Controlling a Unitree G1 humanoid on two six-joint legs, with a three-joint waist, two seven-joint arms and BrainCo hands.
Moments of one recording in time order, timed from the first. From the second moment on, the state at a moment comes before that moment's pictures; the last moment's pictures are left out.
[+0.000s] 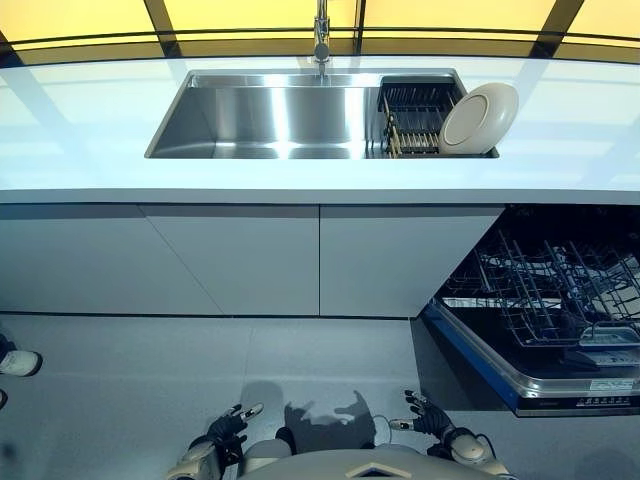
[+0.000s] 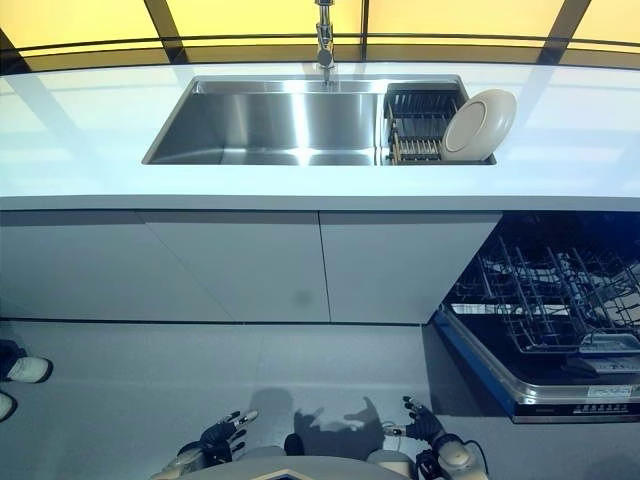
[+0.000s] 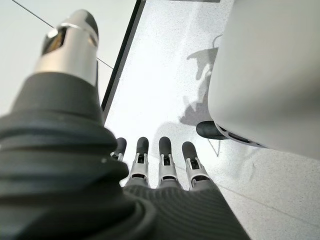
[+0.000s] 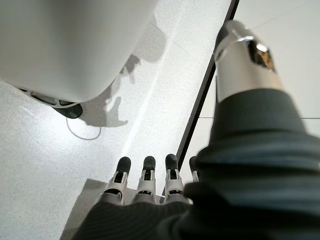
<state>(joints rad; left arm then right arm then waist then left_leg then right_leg) 0.07 0.22 -0.17 1.10 -0.53 0.00 -0.11 0.08 -0.27 0.30 1.08 0.05 -0.24 0.11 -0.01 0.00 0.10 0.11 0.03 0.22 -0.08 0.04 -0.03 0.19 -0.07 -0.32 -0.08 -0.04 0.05</state>
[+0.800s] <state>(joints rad) 0.06 0.22 -0.17 1.10 -0.52 0.01 -0.09 0.03 -0.27 0.31 1.06 0.07 -0.26 0.17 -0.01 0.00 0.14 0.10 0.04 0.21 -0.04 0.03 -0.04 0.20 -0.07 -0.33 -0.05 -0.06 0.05</state>
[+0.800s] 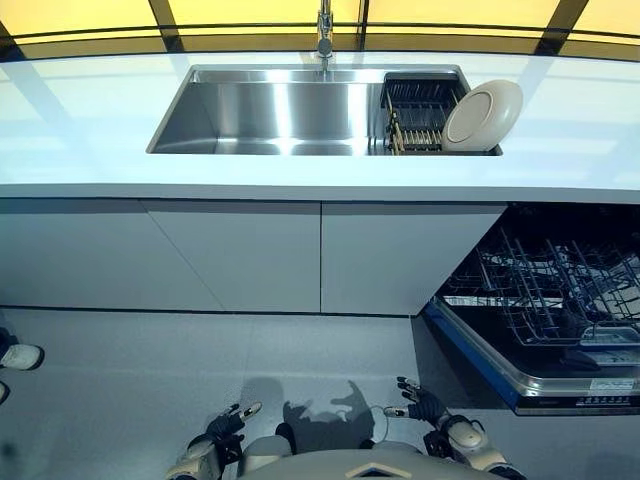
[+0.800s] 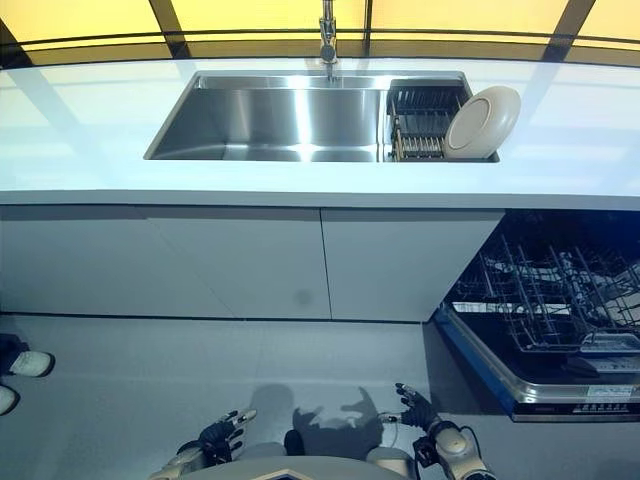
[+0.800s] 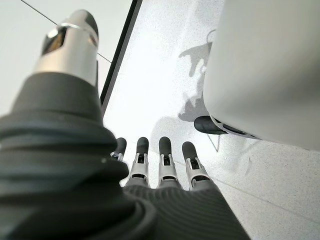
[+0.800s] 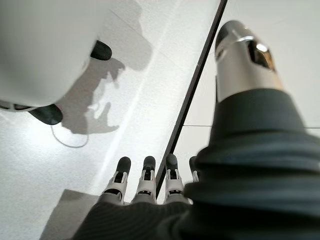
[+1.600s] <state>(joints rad) 0.06 0.23 -0.06 1.10 -0.60 -0.03 -0.07 -0.03 -0.26 0.37 1.03 0.08 -0.25 0.25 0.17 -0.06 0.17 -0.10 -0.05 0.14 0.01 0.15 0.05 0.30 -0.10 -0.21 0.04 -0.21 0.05</state>
